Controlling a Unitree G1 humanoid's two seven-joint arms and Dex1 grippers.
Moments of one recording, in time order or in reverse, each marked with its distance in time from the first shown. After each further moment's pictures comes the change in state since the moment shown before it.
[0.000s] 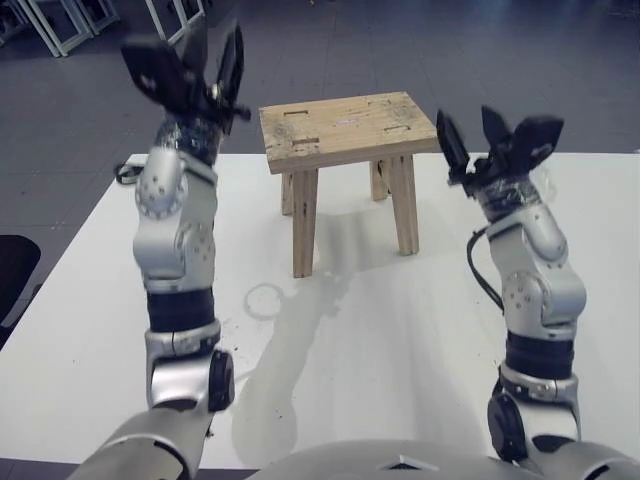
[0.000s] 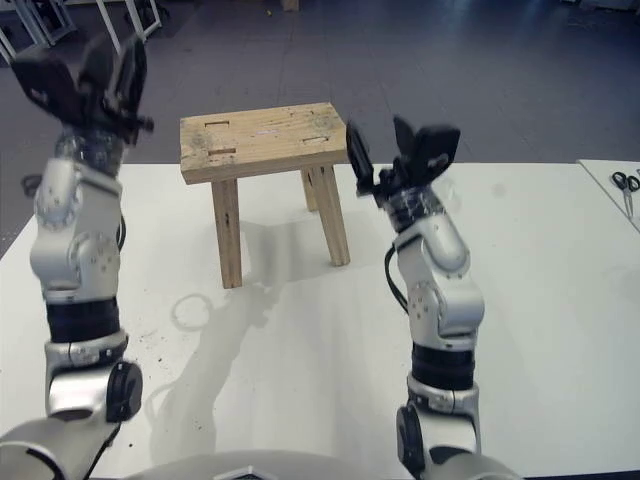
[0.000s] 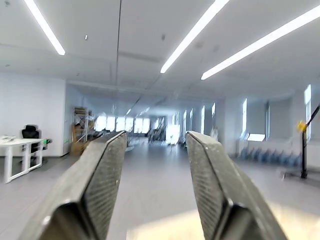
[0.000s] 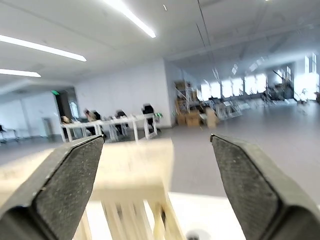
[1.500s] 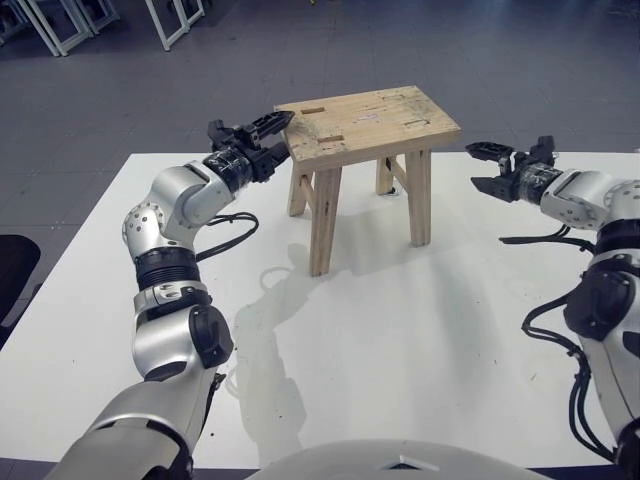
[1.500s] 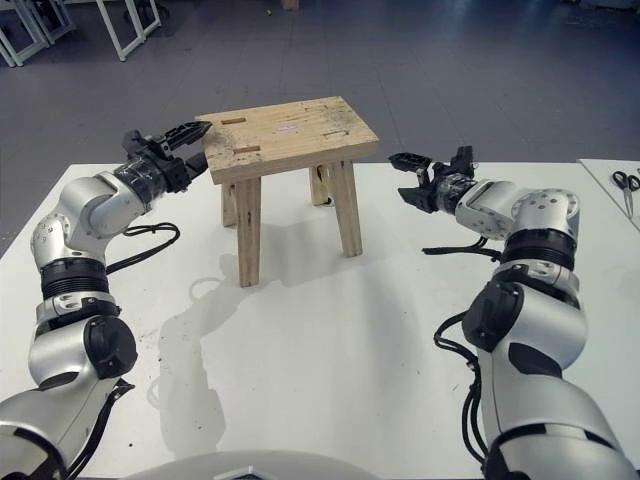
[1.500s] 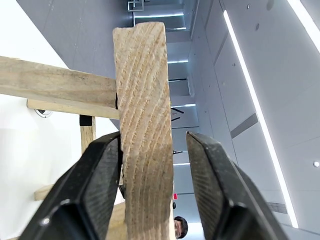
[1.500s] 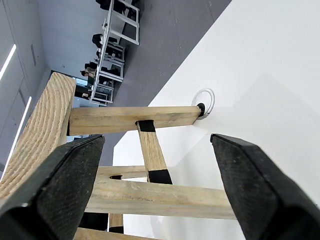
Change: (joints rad) left arm -0.361 0.035 0.347 0.812 -1.385 0.793 0.548; right arm -0.664 -0.361 -0.441 1.218 0.473 0.672 -0.077
